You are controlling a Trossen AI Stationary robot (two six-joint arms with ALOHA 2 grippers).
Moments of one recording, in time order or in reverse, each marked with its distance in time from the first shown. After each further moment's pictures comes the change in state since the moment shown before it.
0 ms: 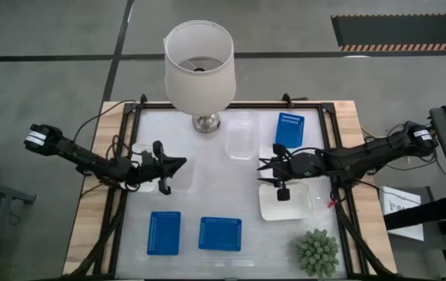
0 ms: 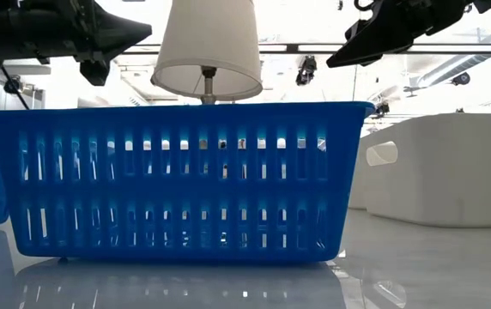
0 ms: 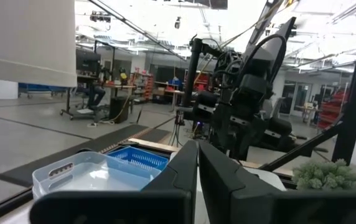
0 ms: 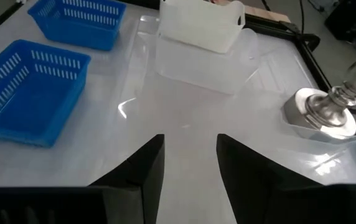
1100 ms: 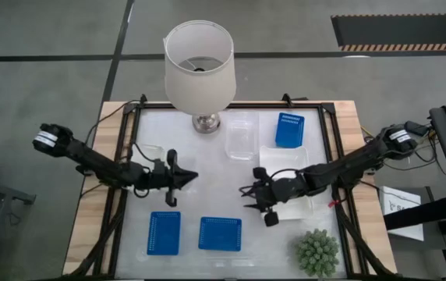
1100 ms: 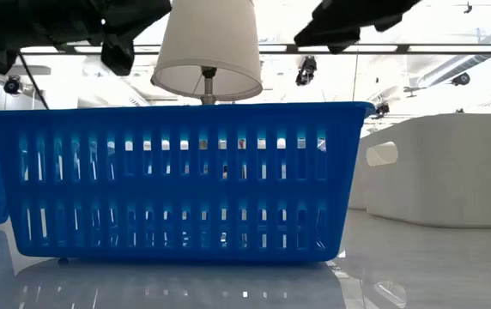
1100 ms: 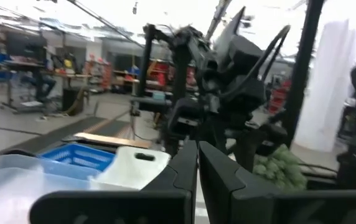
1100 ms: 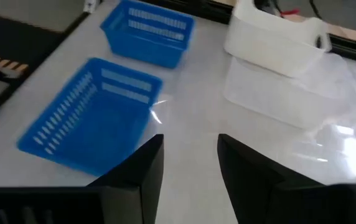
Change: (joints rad) left arm -0.042 0.219 0.135 0.039 0.154 -0.052; right arm 0.176 0.316 0.190 0.095 -0.014 0.054
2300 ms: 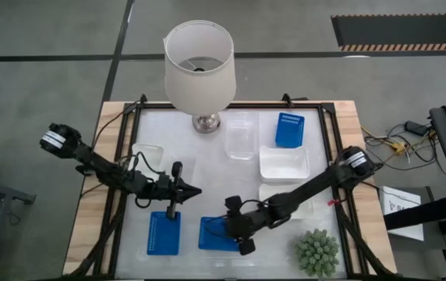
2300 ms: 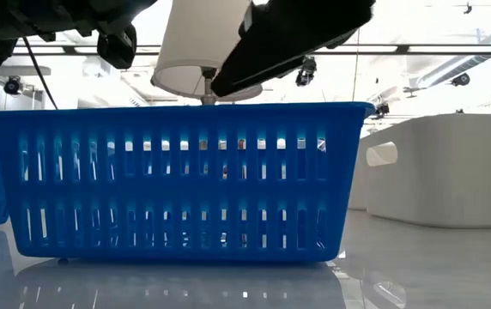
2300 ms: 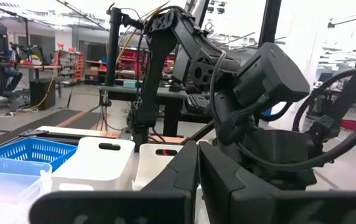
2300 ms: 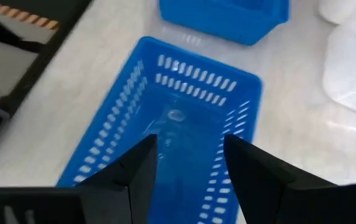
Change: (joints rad) left arm -0.116 0.103 0.056 0.008 -0.009 0.007; right arm 0.089 0.504 0.450 -0.170 0.003 0.098
